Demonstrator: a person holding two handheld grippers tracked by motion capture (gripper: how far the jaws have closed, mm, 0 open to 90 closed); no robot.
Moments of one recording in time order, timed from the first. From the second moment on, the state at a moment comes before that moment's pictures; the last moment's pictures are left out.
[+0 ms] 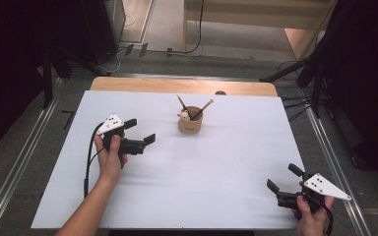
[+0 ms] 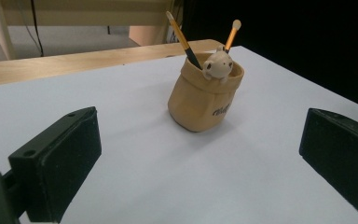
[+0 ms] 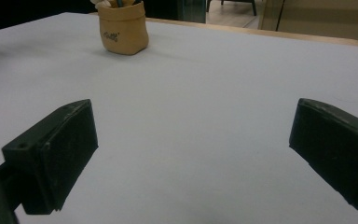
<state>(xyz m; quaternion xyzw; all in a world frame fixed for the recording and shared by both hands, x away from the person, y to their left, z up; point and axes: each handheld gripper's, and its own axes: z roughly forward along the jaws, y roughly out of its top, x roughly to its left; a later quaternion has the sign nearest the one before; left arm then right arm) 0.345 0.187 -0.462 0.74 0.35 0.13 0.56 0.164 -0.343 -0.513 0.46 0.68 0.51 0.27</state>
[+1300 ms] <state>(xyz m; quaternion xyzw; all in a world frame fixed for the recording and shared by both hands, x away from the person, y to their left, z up) 0.264 0.275 -0.484 0.72 0.38 0.16 0.56 0.167 -0.336 -0.516 0.46 0.68 0.50 0.27</state>
